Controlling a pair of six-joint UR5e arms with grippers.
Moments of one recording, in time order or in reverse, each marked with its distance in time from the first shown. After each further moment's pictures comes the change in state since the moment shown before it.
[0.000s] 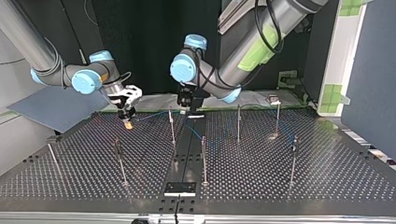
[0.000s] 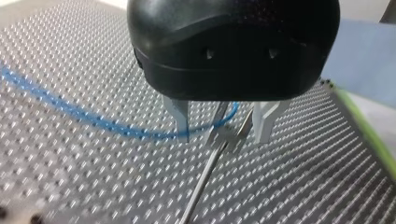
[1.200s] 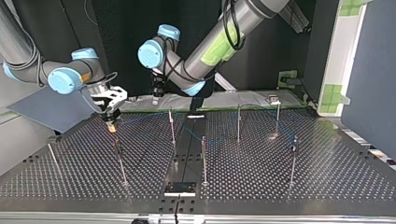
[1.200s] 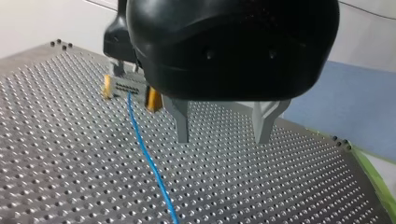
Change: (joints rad) left arm -0.165 -0.144 0.185 -0.003 -0.079 -0.102; right arm -0.061 -0.099 0.013 0.077 -0.001 0.014
